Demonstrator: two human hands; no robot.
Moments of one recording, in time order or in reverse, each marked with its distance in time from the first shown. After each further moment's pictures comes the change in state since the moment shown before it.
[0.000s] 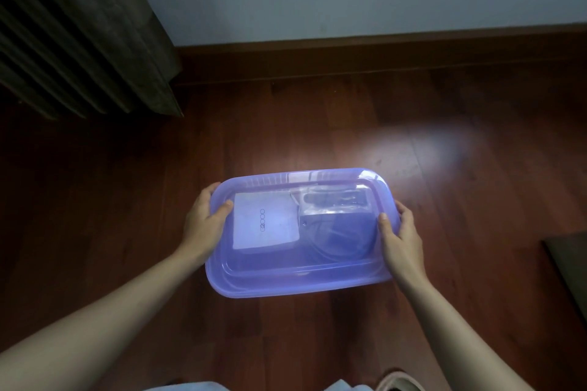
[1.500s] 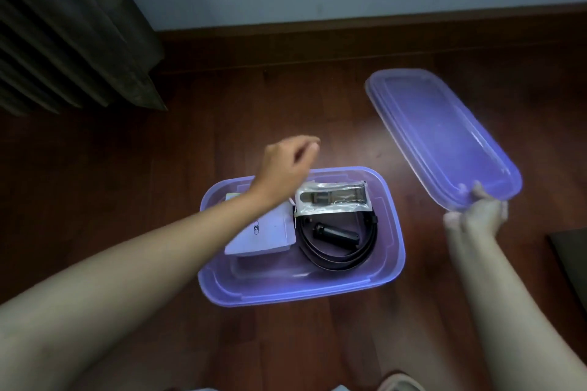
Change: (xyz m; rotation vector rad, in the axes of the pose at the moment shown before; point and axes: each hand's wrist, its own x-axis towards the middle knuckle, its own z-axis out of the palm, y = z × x) left_hand 0.031 0.112 0.090 0.096 -0.219 0.520; right_hand 0.105 0.005 -0.054 1.221 0.677 0.309
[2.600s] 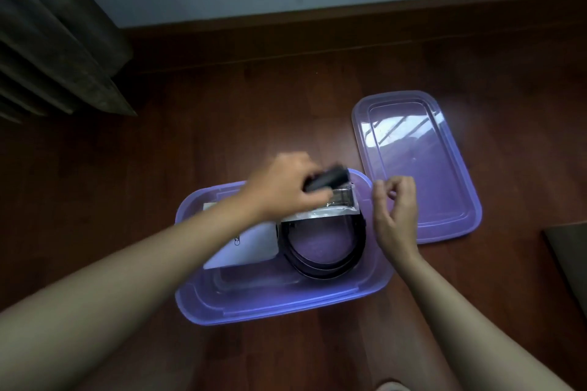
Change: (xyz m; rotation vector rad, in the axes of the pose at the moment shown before) left_hand 0.005 0.023 0.002 0.477 -0.447 0.198; right_hand -0.052 0.056 -0.015 -0.935 -0.781 -0.759
